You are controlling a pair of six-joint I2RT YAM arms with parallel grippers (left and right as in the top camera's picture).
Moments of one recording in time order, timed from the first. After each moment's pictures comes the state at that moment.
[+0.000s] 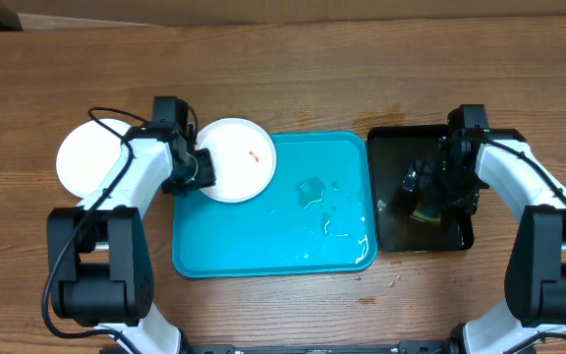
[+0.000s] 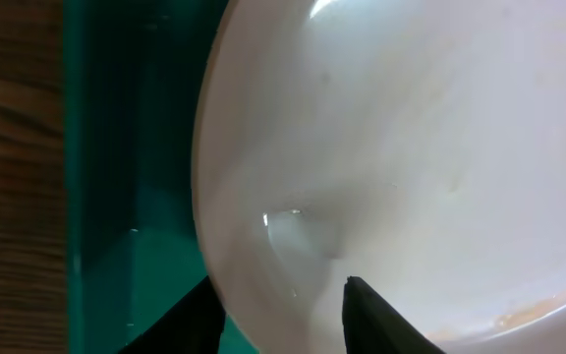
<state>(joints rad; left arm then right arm) -0.04 1.83 1.17 -0.76 0.10 -0.28 -0.02 1.79 1.10 -0.84 -0.14 0.35</state>
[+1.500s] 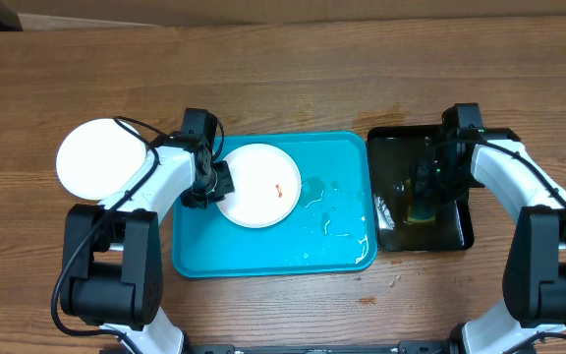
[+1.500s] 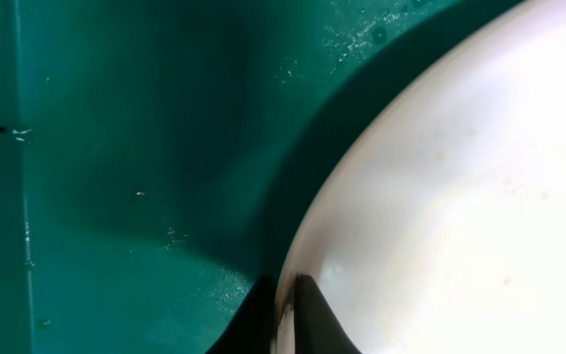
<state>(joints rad) -0.14 1.83 1.10 -0.74 0.04 -0.42 0.01 1.79 1.10 -0.83 -0.16 0.20</state>
